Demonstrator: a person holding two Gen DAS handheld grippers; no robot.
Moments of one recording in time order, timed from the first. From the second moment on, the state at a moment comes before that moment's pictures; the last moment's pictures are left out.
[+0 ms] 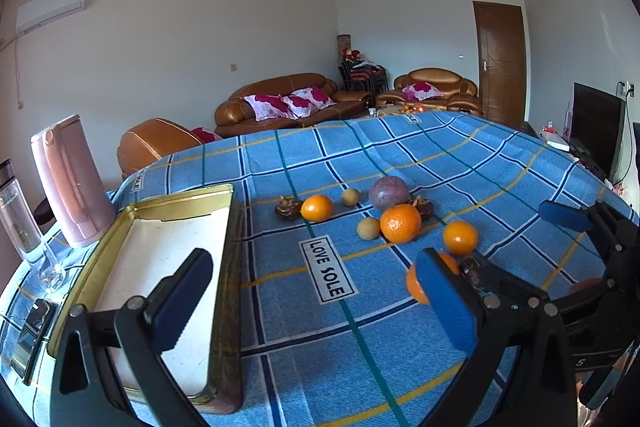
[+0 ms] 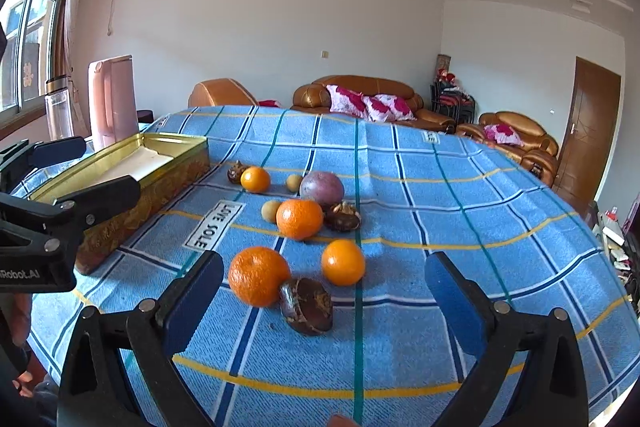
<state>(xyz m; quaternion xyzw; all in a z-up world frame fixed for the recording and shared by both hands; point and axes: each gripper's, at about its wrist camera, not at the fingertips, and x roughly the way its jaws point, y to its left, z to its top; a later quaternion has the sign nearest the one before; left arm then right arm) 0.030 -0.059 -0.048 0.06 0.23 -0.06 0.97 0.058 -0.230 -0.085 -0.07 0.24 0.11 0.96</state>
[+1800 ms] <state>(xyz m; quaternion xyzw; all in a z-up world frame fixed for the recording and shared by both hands) 0.086 -0.139 -0.105 0.10 0.36 -0.18 0.91 0.062 -0.267 -0.112 -0.05 0.26 0.12 0.96</state>
